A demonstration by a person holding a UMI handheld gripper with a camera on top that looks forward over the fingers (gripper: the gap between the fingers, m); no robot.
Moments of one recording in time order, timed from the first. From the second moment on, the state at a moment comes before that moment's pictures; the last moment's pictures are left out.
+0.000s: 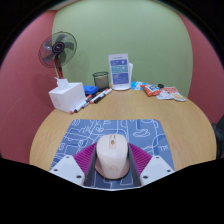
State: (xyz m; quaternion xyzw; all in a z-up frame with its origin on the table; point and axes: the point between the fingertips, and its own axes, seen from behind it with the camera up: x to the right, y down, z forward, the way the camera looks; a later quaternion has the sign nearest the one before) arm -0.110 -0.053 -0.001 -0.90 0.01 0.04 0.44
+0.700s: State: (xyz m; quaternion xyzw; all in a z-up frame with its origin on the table) arm -0.137 -0.265 0.215 -0.87 0.00 -0.03 0.49
